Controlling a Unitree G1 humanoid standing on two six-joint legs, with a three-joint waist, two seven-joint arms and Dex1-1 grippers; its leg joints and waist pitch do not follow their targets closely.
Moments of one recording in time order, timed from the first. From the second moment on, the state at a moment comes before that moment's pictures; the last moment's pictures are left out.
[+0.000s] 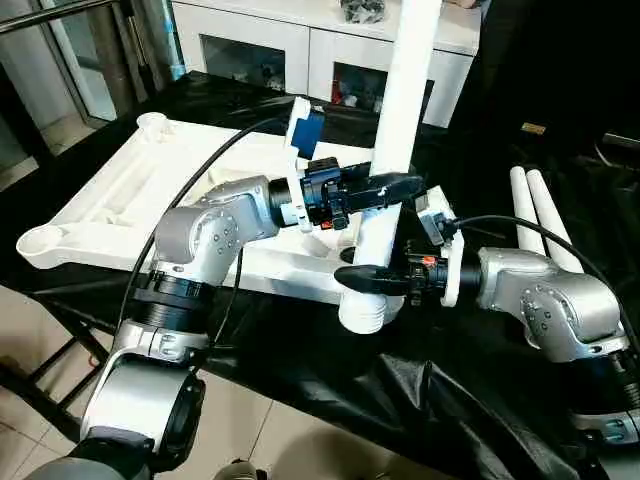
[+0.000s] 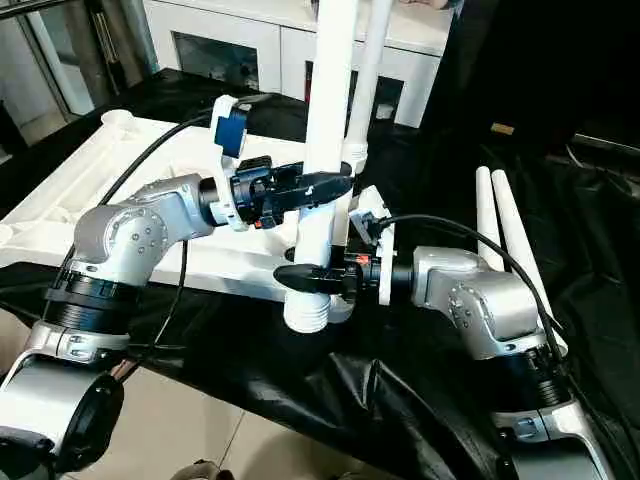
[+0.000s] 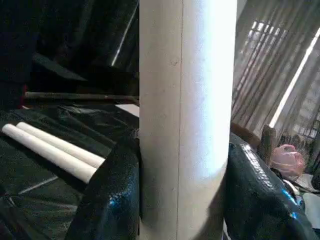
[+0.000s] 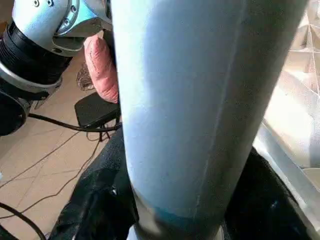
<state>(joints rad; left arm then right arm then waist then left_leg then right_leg) -0.82 0.16 -0.04 0.31 -0.62 0.66 -1.05 -0.51 -0.43 0.15 0.05 0.57 0.74 1.05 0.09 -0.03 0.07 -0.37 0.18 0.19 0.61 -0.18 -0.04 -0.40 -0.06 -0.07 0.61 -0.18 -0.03</state>
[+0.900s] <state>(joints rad) -0.70 0.29 -0.14 0.45 -0.28 0.20 -0.99 -0.47 -0.29 -0.03 0.24 0.35 0.44 0.53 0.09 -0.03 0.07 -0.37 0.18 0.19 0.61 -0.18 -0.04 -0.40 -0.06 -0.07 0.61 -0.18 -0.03</state>
